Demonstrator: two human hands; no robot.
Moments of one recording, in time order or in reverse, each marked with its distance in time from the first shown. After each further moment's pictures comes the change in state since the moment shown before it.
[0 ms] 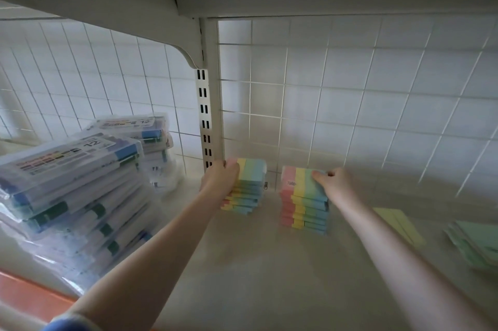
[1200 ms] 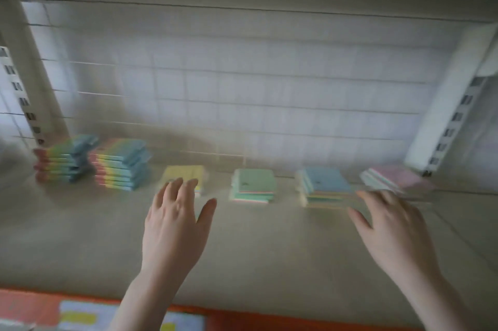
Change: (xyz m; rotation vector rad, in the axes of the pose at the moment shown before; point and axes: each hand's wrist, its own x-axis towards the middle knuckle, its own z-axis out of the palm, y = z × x) left_hand -0.318 0.103 0.203 0.432 0.181 0.477; right_hand -0.127 0.261 -0.356 -0.824 0.488 -0.391
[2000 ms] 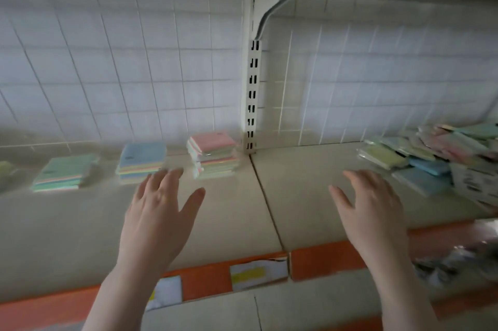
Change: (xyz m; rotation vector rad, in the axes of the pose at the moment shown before) left_hand -0.109 0.267 0.095 -0.108 -0.199 0.159; right_hand -0.082 0.275 -0.074 0.040 0.070 0.356
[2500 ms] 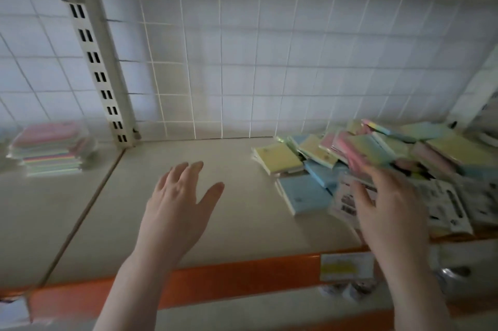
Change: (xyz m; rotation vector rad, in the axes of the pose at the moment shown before) left_hand -0.010 0.267 0.176 -0.043 -0.146 -0.047; right_hand 0.106 0.284 -0.032 0.073 -0.035 0.023
